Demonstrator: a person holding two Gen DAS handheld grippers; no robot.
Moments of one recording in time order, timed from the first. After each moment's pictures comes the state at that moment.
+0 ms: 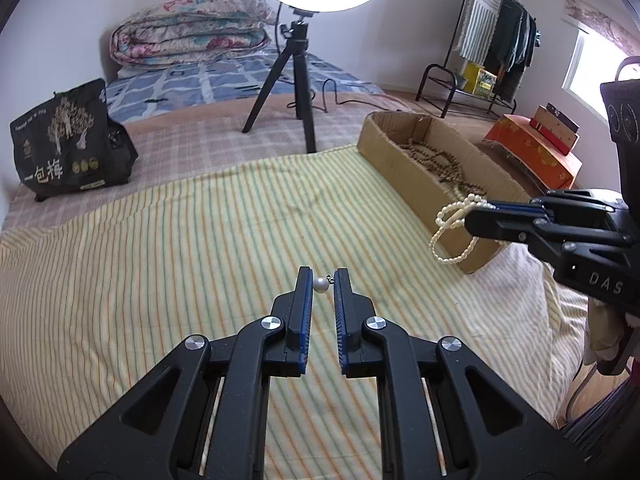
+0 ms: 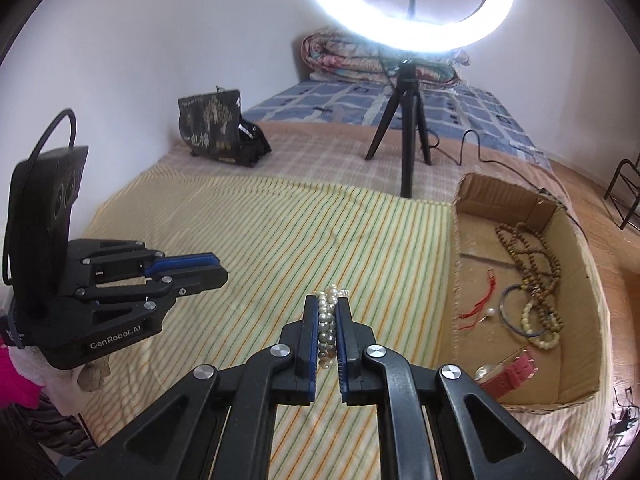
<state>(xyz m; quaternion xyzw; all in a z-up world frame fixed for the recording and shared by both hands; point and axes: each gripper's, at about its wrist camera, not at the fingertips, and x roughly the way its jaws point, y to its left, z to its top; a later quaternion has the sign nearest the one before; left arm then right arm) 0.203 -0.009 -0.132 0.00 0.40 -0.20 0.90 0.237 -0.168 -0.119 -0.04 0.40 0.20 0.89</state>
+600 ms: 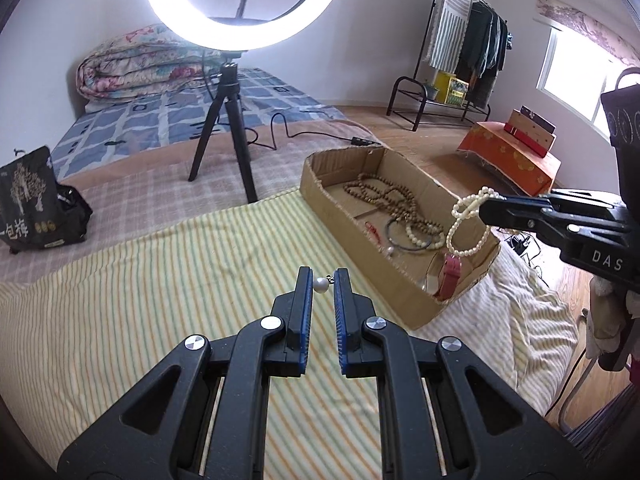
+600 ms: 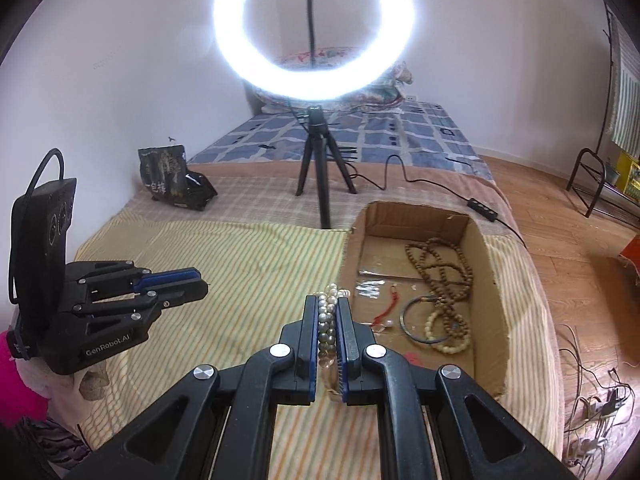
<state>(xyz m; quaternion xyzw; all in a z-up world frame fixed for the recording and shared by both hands) 0.223 -0.075 -0.097 0.01 0.36 -0.25 0.90 0.236 -0.253 -0.078 -0.02 0.37 0.14 0.92</state>
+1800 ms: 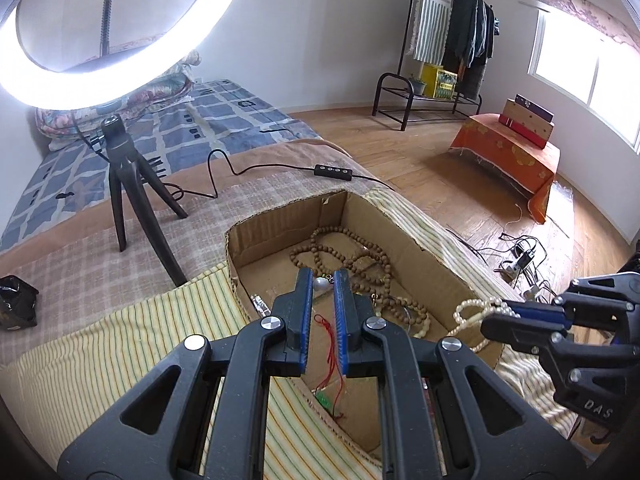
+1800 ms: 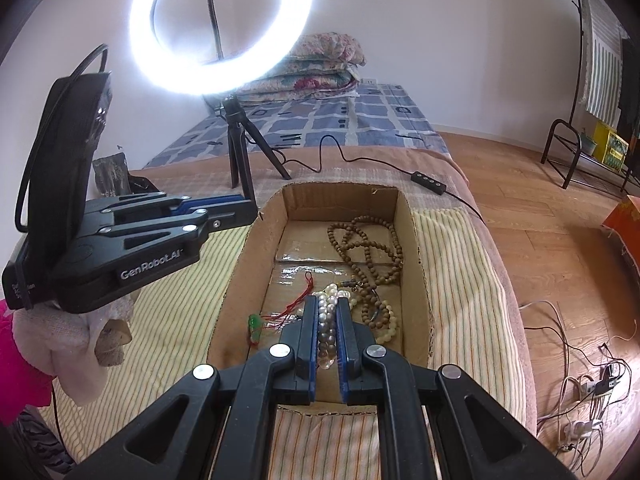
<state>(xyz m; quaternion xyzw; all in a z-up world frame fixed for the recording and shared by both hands) 0.308 -0.199 -0.092 0.05 0.35 -0.26 0.90 0.260 -0.325 -0.100 0.00 0.40 0.10 0.91</state>
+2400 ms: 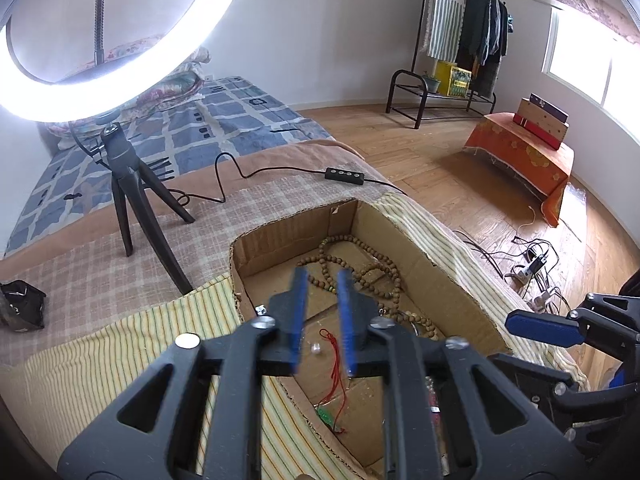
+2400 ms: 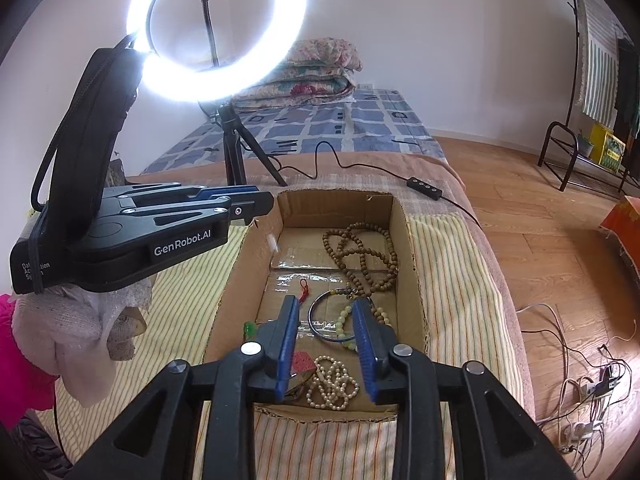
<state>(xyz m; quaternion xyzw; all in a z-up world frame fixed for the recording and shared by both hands) 0.320 -0.210 -0.086 0.05 0.36 -0.23 0.90 0.261 -0.327 -0.099 0.00 0.39 0.09 0.92</state>
